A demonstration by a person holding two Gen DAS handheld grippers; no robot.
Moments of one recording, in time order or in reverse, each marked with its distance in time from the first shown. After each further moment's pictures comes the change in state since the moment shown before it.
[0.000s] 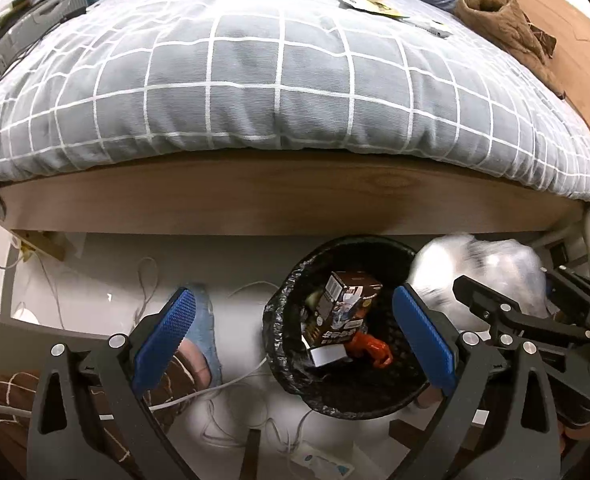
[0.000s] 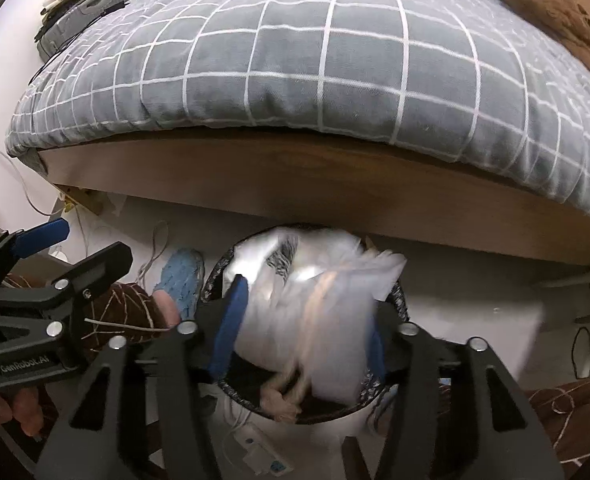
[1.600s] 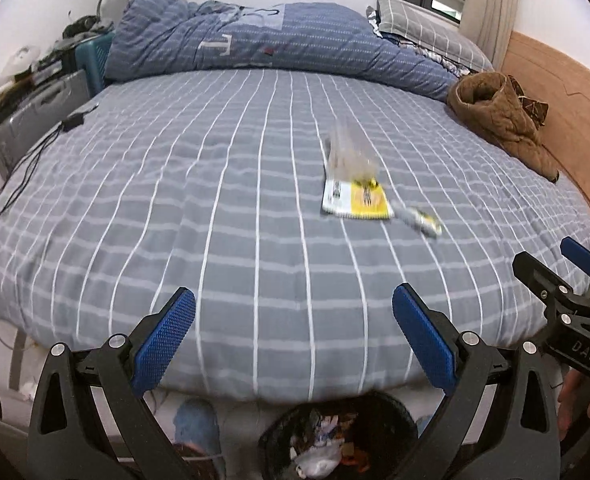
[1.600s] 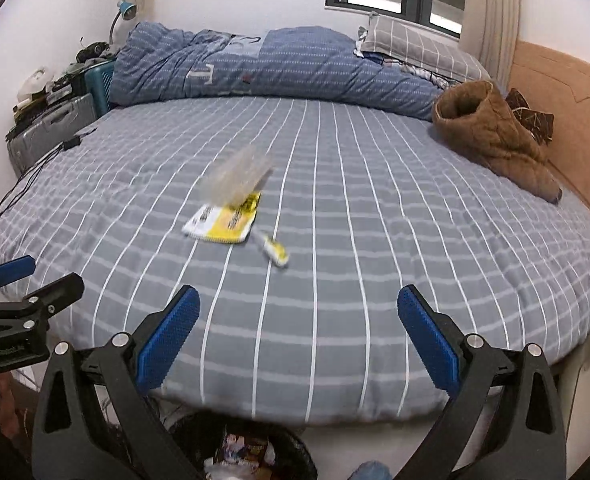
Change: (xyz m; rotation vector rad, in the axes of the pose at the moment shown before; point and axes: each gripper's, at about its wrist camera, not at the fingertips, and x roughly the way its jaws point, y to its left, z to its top) left arm -0.068 -0.029 0.174 0.012 -0.289 0.013; right arm -0.111 -0.080 0.162 0.053 -0.435 -0.175
